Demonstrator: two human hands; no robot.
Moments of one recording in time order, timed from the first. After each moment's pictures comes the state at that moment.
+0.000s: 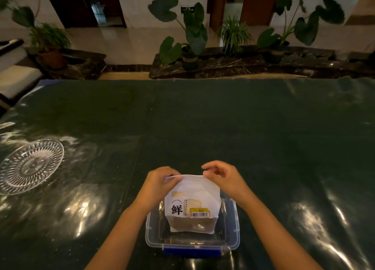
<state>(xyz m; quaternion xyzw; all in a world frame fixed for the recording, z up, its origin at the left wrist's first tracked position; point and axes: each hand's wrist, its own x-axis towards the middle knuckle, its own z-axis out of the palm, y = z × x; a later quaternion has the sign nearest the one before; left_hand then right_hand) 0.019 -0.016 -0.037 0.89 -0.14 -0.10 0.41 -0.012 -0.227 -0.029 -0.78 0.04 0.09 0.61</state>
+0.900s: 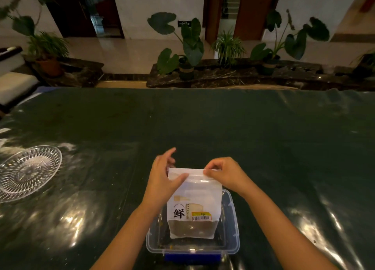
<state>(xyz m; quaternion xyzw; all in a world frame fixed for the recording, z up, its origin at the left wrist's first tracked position) 0.017 -0.025 -0.023 0.88 -0.09 0.00 0.47 0.006 -0.225 -0.001 -0.85 0.05 0.10 0.51</state>
